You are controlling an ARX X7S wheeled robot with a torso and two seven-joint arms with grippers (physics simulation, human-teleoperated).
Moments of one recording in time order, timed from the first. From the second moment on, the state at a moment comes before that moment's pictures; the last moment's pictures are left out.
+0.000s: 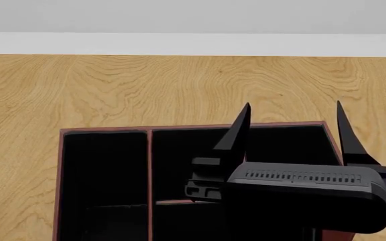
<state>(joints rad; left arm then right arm) -0.63 -1.06 1.08 0.05 -0.22 -0.43 0.20 0.44 0.08 -0.44 -0.98 -0.43 1.15 0.20</state>
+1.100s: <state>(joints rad) -0.57 -1.41 0.88 0.55 -0.35 -0.49 0.10 0.44 0.07 -0.45 -1.01 -0.43 1.16 0.21</state>
